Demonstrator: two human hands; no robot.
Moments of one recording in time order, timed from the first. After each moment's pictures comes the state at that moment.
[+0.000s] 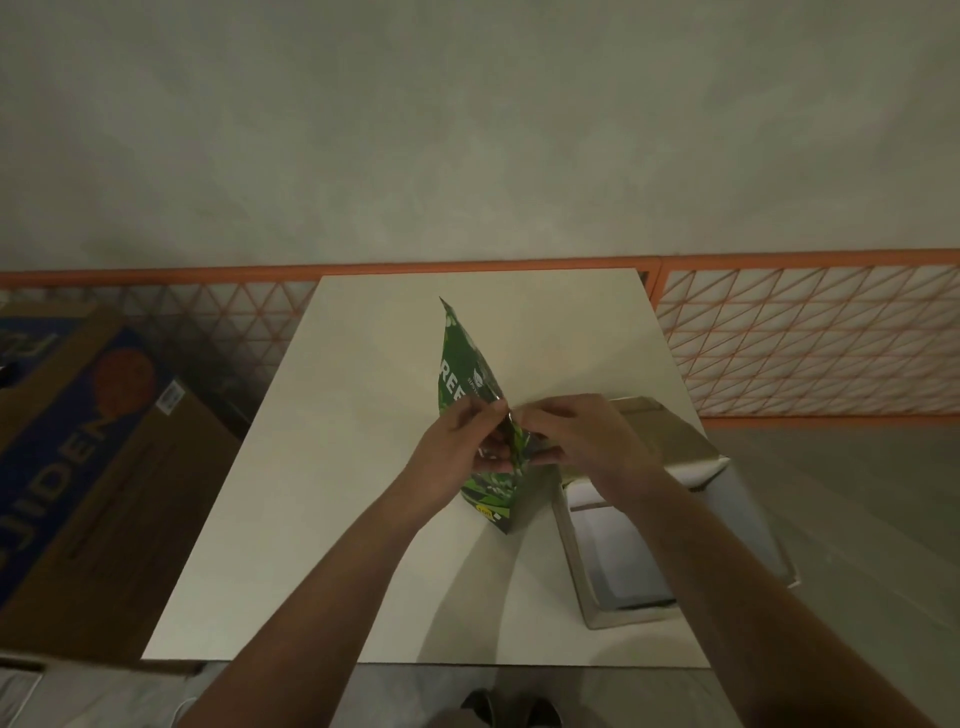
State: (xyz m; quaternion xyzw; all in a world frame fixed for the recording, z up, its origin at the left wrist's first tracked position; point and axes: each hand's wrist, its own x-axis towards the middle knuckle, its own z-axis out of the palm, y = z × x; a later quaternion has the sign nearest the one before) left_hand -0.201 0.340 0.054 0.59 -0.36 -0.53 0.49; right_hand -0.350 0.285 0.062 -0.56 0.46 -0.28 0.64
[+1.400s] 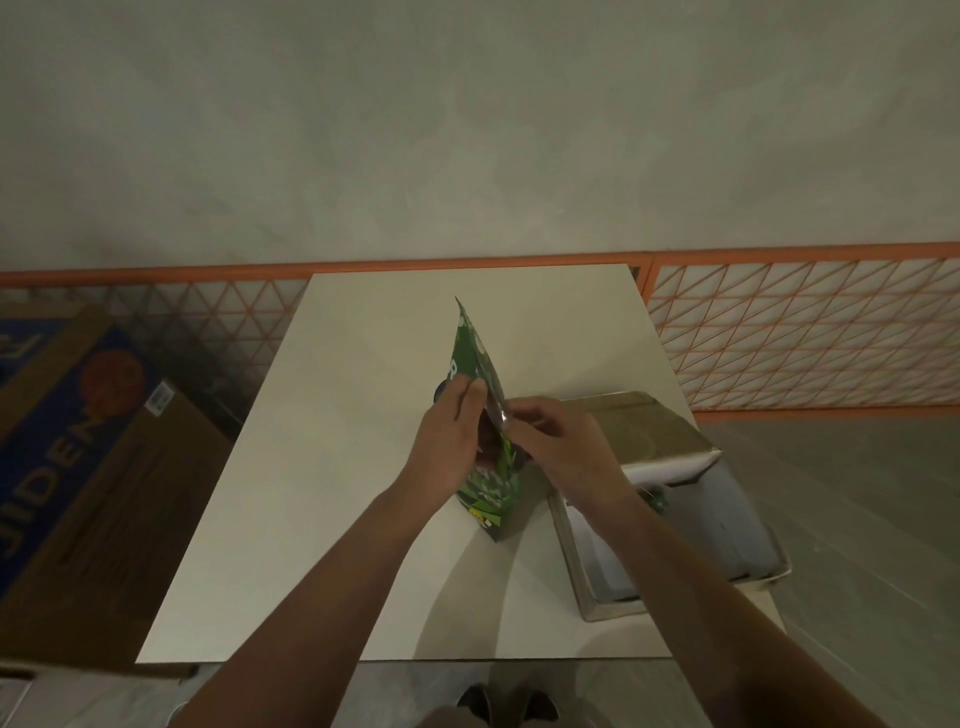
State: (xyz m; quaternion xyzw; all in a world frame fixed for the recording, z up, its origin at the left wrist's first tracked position) left_hand -0.205 0.335 0.059 0.67 -0.45 -0.38 0.45; right_hand -0.338 0.310 0.053 -0.62 0.48 -0.33 0.53
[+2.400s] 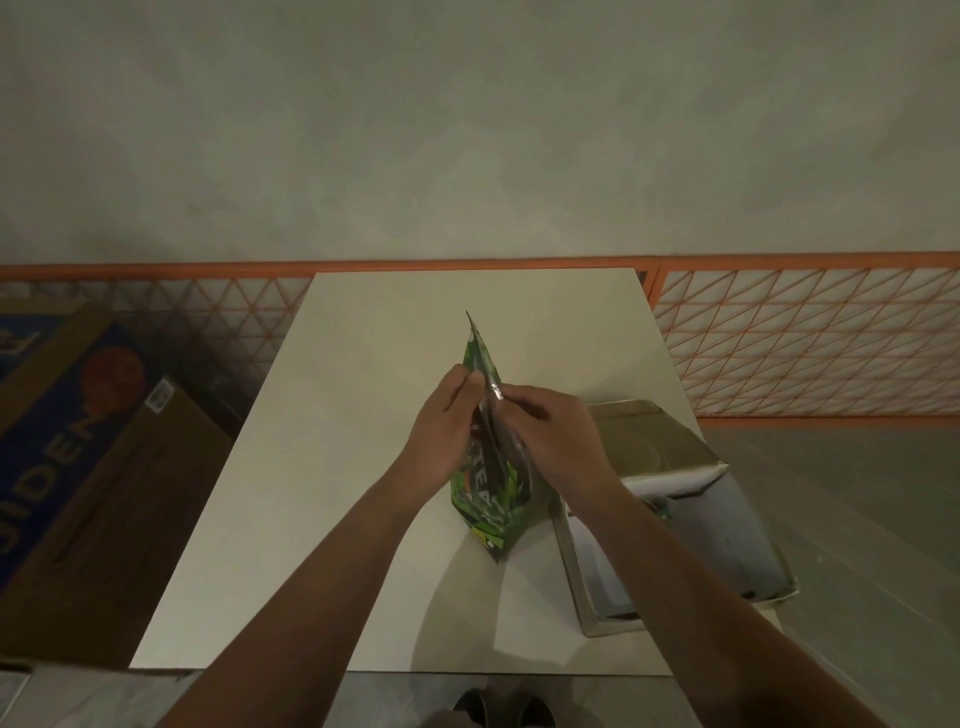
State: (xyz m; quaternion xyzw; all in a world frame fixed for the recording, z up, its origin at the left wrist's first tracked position) left_hand -0.191 0.315 0.055 0.64 -0.44 -0.41 0.48; right_hand -0.320 0.291 0.062 -0.63 0.47 -0.36 0.51
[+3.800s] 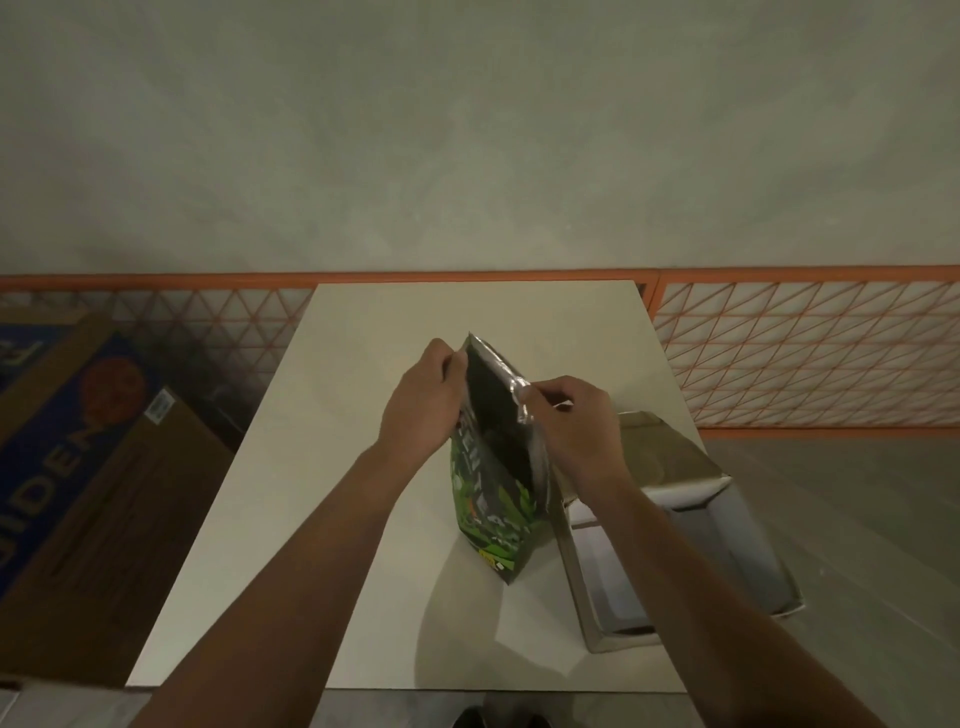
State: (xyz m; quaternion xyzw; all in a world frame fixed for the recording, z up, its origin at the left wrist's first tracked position) left_hand -0.161 0.289 0.073 0.74 -0.49 -0.27 0.38; right_hand -0.323 0.267 0.054 -0.61 0.55 -0.39 0.41
